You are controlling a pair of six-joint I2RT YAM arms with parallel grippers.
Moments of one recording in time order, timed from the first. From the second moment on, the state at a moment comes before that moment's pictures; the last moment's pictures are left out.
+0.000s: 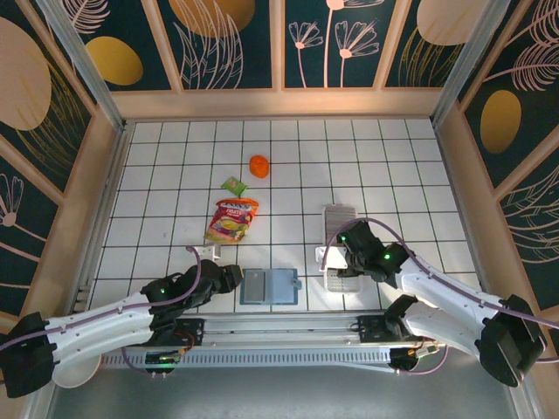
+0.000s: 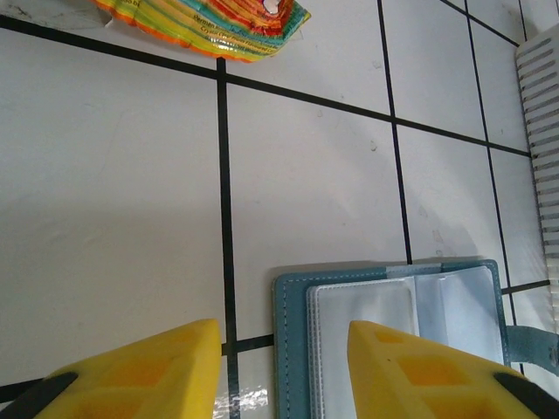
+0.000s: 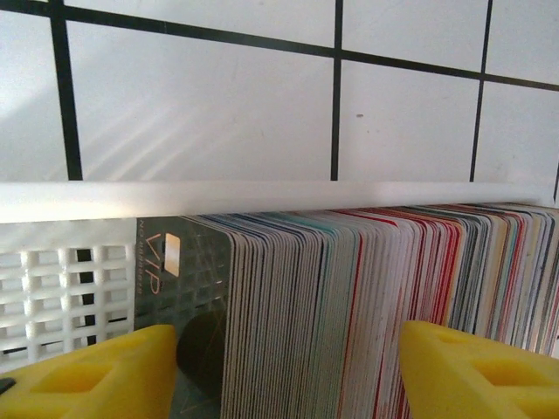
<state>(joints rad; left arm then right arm) -1.01 0.70 0.14 -0.19 -0.21 -1.06 0.74 0.94 0.47 -0.52 0.10 -1.00</state>
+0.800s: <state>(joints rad) -1.01 0.70 0.12 -0.17 -0.18 -1.09 0.74 0.87 0.49 -0.62 0.06 -1.00</state>
